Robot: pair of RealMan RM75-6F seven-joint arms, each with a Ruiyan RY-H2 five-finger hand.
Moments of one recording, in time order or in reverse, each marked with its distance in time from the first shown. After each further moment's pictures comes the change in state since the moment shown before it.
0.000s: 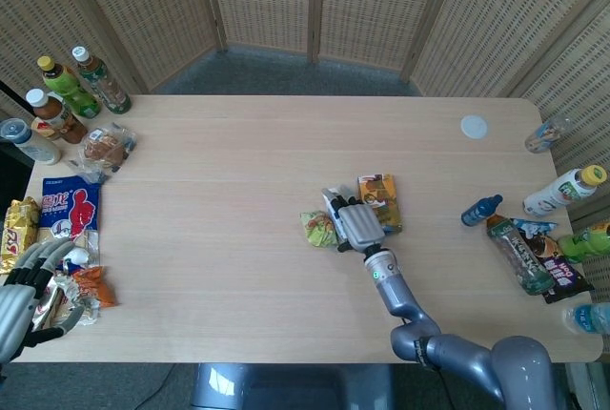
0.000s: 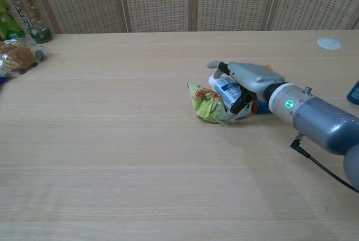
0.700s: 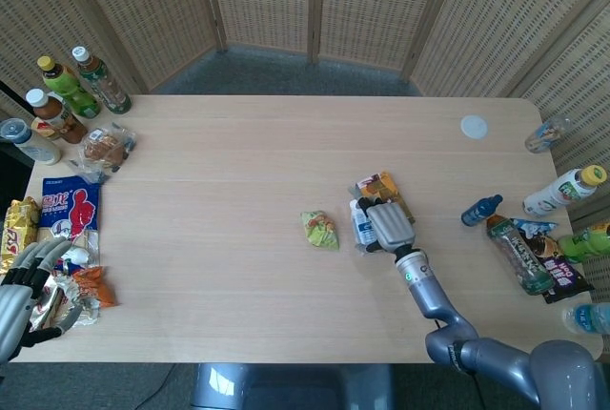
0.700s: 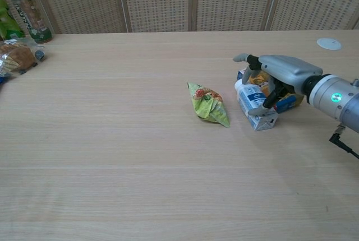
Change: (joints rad) left arm 0.001 -0.005 -0.002 0.007 0.004 0.004 -0.009; right arm -0.077 0.165 -0.061 -0.113 -0.089 0.072 0.076
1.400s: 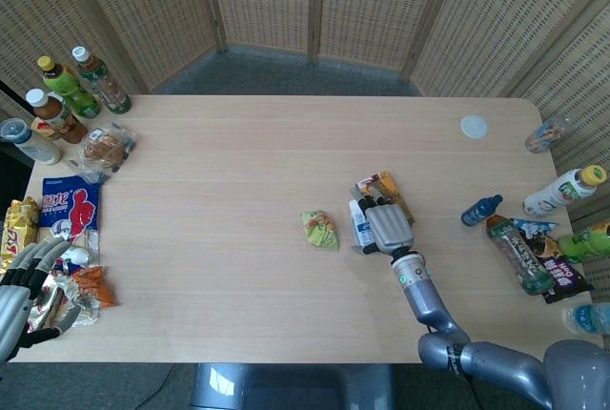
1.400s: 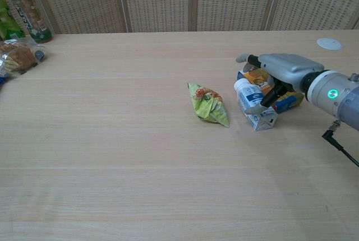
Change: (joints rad) left arm 0.002 -0.005 0.000 0.023 0.010 0.010 -0.025; right arm -0.002 0.052 0.048 -0.204 0.216 -0.020 -0.340
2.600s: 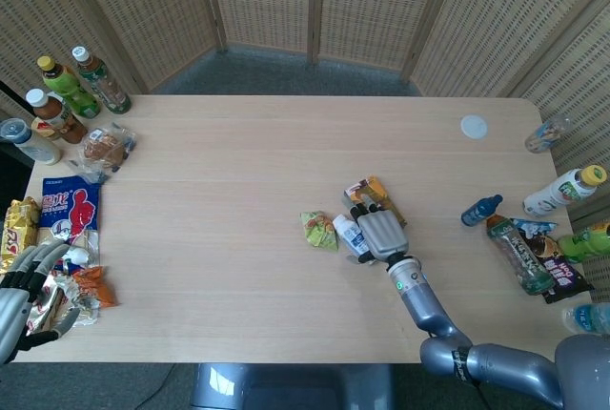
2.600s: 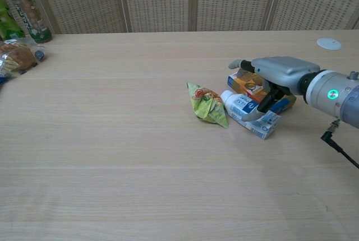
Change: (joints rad) left arm 0.009 -0.004 0.010 0.021 0.008 0.010 -0.016; right arm 0.028 0.060 -0.031 -0.132 0.064 -0.015 -0.092
